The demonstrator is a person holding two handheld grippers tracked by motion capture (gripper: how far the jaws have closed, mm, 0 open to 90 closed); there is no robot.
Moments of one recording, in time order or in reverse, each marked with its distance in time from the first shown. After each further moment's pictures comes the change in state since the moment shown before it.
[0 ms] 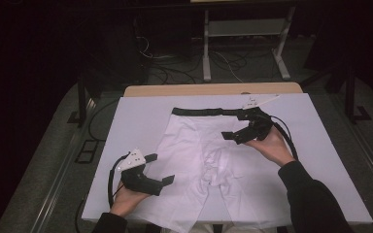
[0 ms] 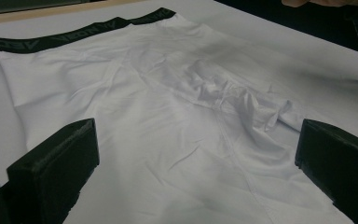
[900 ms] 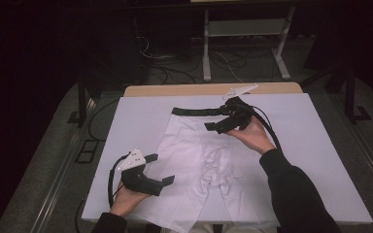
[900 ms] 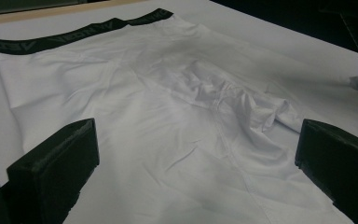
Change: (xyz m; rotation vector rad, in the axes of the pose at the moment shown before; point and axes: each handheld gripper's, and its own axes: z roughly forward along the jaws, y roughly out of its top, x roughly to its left) left arm 0.000 0.000 0.000 -0.005 -0.009 0.002; right arm 0.004 0.039 0.042 0.006 0.017 -0.024
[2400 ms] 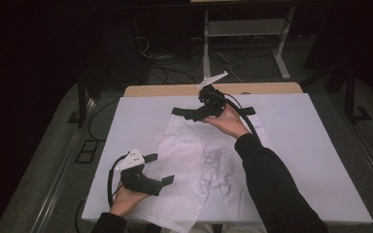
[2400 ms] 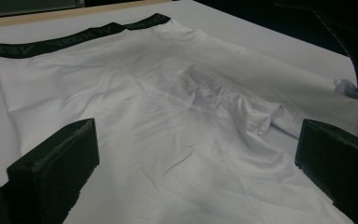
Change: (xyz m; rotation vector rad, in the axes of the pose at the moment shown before) left arm 0.000 0.000 -0.001 -0.016 -0.011 -0.008; right arm 0.003 0.050 0.062 0.026 0.014 -0.032
